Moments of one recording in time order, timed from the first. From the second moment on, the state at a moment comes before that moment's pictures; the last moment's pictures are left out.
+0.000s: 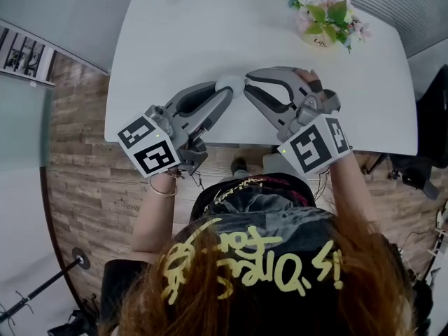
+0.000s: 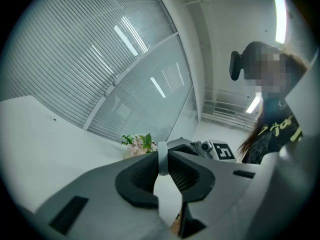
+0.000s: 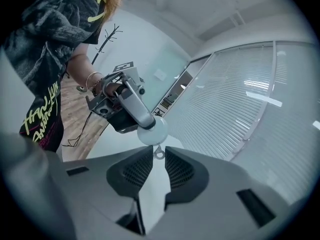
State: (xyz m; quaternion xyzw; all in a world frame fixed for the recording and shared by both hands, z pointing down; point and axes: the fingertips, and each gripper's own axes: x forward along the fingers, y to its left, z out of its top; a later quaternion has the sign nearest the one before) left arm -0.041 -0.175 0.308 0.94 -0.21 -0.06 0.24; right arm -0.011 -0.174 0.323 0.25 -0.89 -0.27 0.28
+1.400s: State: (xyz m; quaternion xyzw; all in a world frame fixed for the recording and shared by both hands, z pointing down) left arm -0.056 -0.183 0.311 0.95 -0.24 -0.04 0.22; right arm 0.005 -0.194 0.334 0.29 -0.86 -0.27 0.32
